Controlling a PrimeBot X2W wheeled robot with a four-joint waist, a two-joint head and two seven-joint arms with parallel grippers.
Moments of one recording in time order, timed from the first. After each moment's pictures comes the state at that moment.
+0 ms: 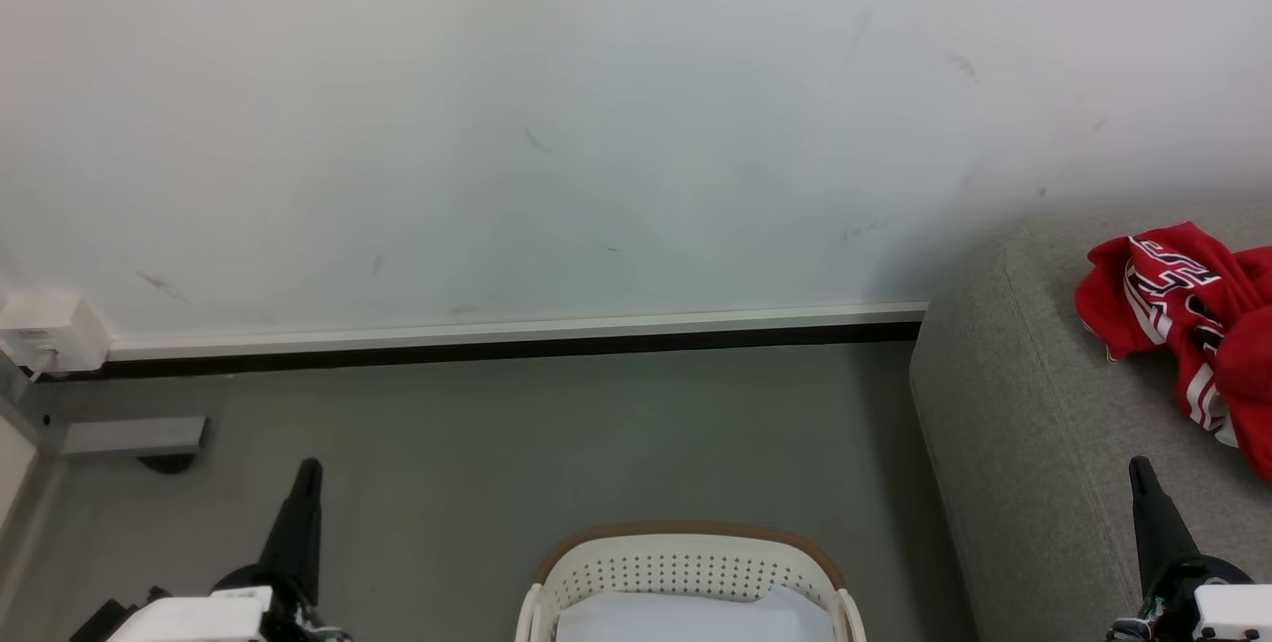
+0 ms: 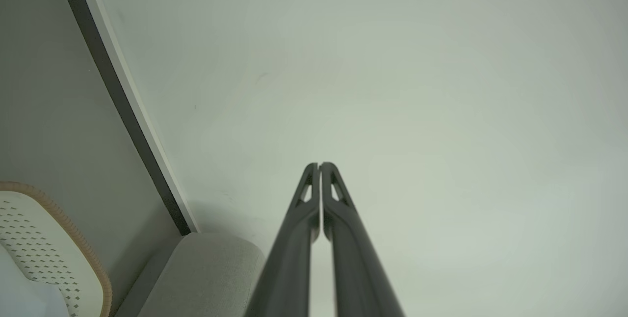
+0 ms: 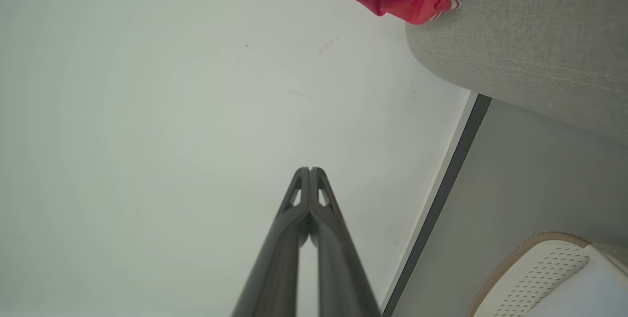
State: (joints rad) left arm -0.10 0.05 0.11 0.25 -1.57 -0.13 0.11; right arm -0.10 -0.05 -0.11 0.25 1.57 0.13 0.10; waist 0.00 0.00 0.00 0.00
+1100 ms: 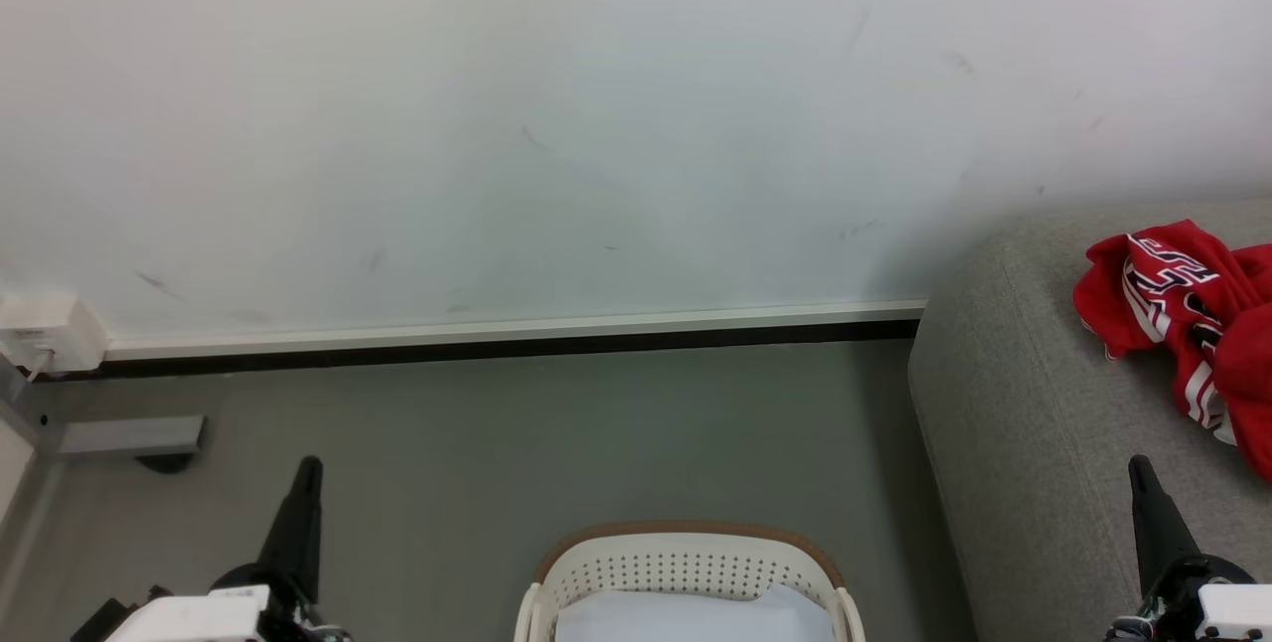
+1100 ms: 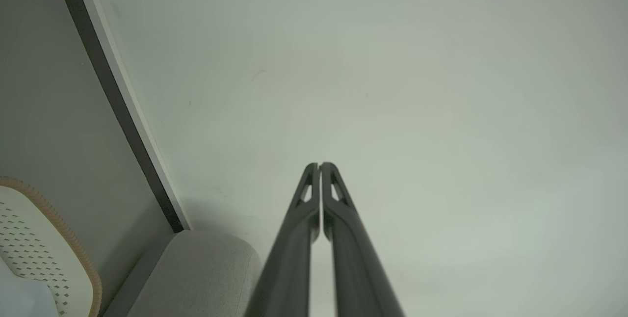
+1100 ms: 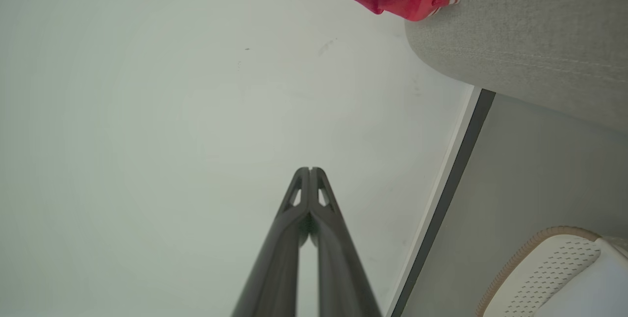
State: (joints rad) left arm -0.10 0.05 0.11 0.25 -1.61 -0.13 0.11; right arm -0.10 -0.05 -0.11 0.25 1.61 0.13 0.11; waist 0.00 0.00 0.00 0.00
